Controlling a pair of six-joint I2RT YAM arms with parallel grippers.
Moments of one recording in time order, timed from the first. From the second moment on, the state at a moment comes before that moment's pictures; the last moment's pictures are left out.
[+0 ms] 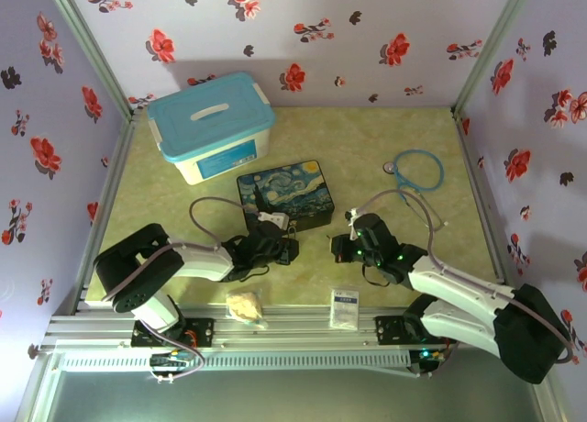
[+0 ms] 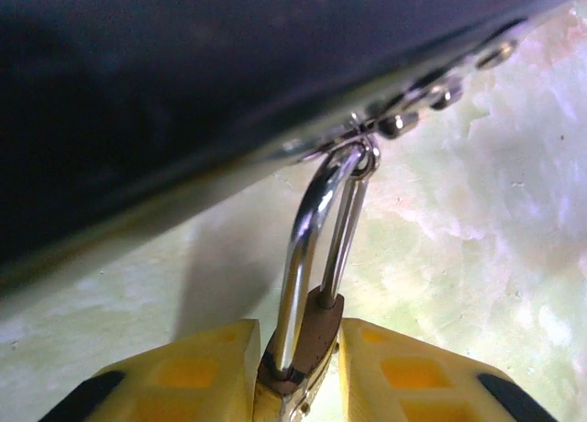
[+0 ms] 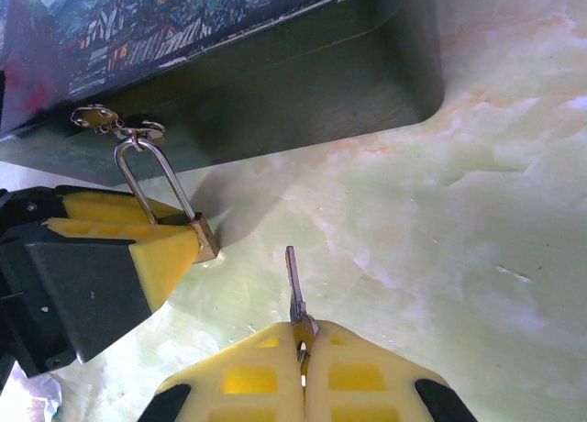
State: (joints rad) left arm -0.99 1.60 0.52 0.37 -0.07 -0.77; right arm 0.73 1.01 0.39 -0.11 -0.11 0.65
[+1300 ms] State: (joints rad) left arm -1.00 1.57 0.40 0.70 -0.13 -1.27; right arm 0.75 1.31 0.25 0.49 -0.37 1.17
